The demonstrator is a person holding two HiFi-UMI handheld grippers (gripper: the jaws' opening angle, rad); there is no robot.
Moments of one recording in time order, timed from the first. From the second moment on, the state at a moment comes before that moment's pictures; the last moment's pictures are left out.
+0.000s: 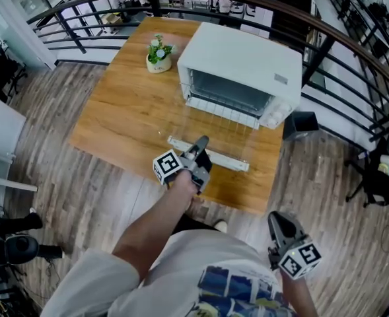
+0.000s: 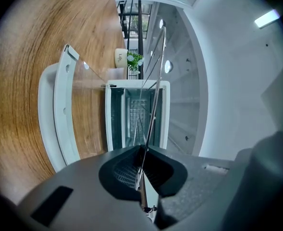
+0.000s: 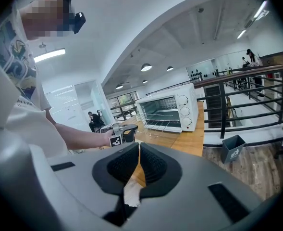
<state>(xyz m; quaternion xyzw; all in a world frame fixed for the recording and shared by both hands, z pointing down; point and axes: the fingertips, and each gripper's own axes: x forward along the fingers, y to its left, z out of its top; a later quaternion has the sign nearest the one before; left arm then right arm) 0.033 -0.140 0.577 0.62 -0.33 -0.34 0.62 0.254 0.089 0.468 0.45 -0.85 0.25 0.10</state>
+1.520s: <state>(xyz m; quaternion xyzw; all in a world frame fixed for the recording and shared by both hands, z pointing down) -0.172 -0.134 0.573 0.61 -0.36 -0.37 0.61 0.120 0.010 0.477 0.38 -0.88 0.24 0.12</state>
